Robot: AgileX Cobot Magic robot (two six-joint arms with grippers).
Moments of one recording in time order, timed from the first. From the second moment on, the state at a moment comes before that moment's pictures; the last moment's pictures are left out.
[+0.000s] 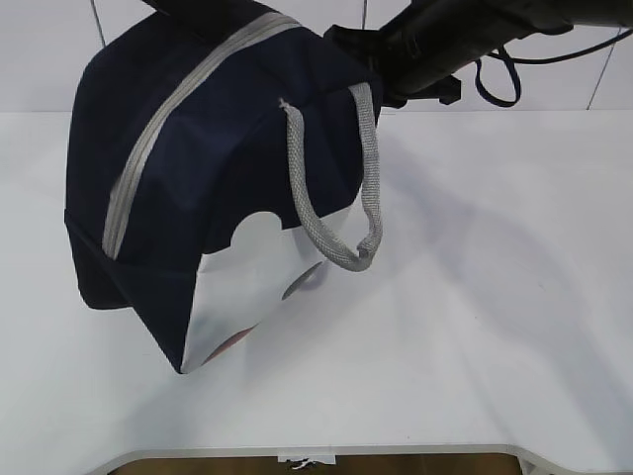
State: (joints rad) left arm -0.46 1.69 -1.85 -0.44 1.27 0.45; right arm 0.30 1.97 -1.66 0.44 0.56 0.02
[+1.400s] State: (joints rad) left arm -0.46 1.85 -1.86 -0.45 1.26 0.45; right arm 0.29 1.97 -1.66 0.38 0.57 -0.04
